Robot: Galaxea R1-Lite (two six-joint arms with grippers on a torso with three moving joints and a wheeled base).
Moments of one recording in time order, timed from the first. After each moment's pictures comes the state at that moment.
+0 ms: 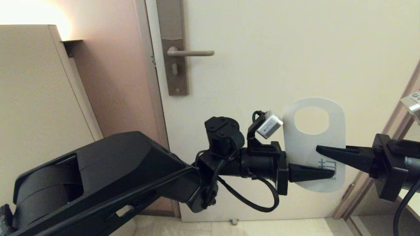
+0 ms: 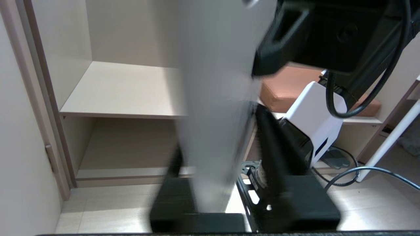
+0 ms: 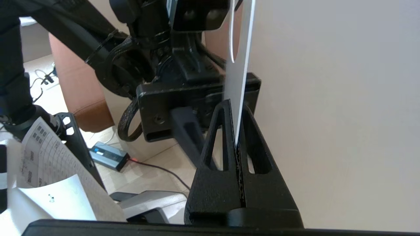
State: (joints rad) left arm -0.89 2.31 -1.31 -1.20 -0.92 -0.40; right arm 0.24 1.23 -0.55 -0.46 0.68 0.01
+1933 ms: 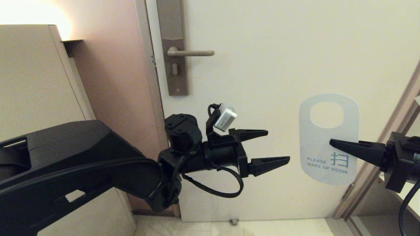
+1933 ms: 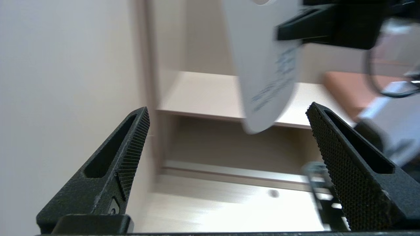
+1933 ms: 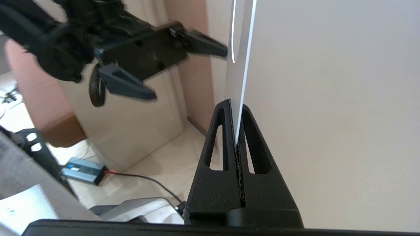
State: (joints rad) left arm -0.75 2.17 -1.03 -1.31 -0.75 -0.22; right arm 0.10 1.21 -0.54 -0.46 0.67 0.01
